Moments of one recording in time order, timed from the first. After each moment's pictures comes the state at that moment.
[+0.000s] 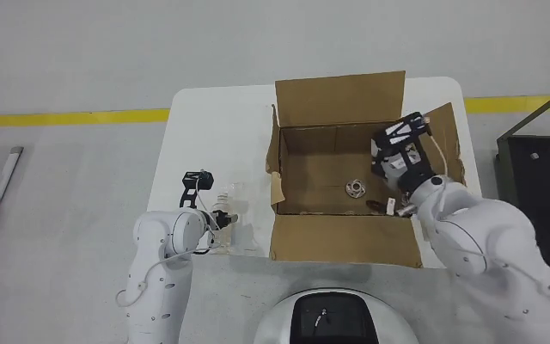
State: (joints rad) left arm 1.02 -1.28 -1.43 -1.76 1.27 0.02 -1.46; right arm -1.11 -1.21 1.25 -2.10 -1.24 0.14 0.88
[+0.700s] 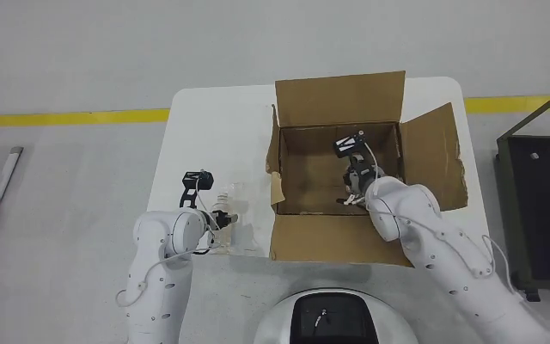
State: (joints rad) left arm 1.02 -1.28 -1.43 -1.76 1.27 0.02 -1.46; right arm -0.93 -1.27 1.05 -1.69 -1.30 0.27 0.94
